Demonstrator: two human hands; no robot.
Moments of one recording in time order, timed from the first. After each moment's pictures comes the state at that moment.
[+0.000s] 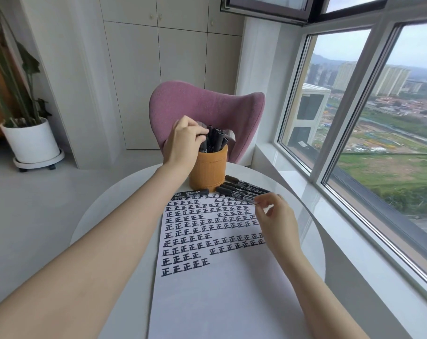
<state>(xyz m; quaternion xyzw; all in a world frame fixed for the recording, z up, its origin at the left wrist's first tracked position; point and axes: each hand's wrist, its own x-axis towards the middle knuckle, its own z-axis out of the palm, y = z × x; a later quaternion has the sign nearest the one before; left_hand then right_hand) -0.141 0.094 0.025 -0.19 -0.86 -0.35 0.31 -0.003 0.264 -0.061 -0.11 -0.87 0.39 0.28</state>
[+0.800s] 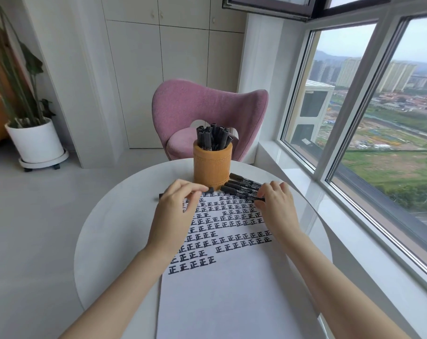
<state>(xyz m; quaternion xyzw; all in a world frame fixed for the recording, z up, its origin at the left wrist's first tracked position) -0.033 0.057 -0.049 -0.21 -0.83 -0.45 0.25 -0.047 0.282 -0.069 -0.07 -0.96 0.11 0.24</state>
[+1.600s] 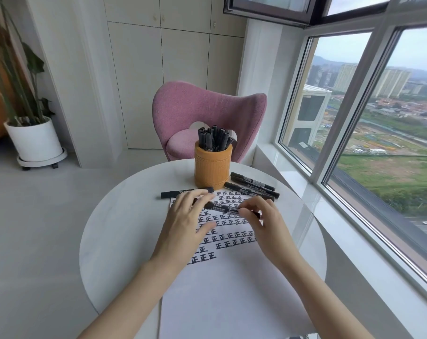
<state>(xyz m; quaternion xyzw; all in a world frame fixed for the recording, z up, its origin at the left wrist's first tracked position) -0.018 0.058 -0.069 -0.28 -0.88 -0.30 0.24 0.018 0.243 -0.056 0.06 -0.88 0.42 0.23</state>
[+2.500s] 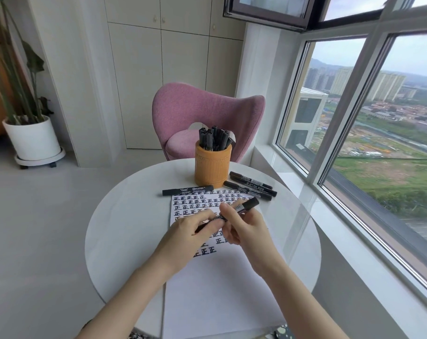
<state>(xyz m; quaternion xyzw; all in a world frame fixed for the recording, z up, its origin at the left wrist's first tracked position) 0.012 0.050 -0.058 -0.27 -0.82 -0.51 -0.03 0.044 0.198 -0.039 0.05 -0.68 0.73 0.08</state>
